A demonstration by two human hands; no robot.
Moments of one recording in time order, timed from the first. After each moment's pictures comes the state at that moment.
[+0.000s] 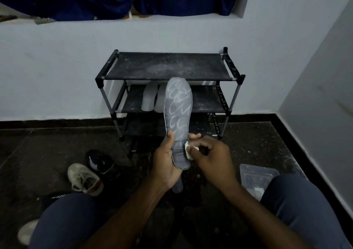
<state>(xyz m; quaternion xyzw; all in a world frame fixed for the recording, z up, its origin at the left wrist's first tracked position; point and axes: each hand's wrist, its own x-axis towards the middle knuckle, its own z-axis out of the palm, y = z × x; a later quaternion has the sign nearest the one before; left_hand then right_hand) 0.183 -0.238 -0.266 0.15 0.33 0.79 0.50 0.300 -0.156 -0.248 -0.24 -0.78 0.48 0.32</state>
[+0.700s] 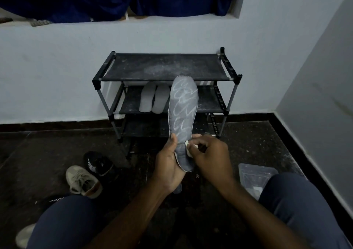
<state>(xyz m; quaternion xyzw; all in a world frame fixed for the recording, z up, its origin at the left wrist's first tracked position) 0.194 -0.234 -0.269 0.15 0.30 0.78 0.53 0.296 -0.154 -0.245 -0.27 -0.81 0.39 0.34</state>
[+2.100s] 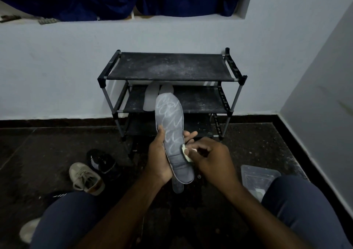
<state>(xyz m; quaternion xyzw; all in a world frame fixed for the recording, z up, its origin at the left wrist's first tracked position) 0.169 -0.243 -0.255 0.10 0.34 0.76 0.54 0.299 -0.155 -0.251 -0.23 -0.80 0.46 0.30</state>
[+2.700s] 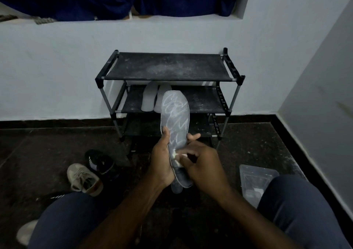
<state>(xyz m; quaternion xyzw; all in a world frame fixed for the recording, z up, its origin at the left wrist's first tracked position) 0.179 -0.241 -0.255 0.13 0.38 0.76 0.51 0.294 -0.174 -0.246 -0.20 -0.84 0.44 0.26</state>
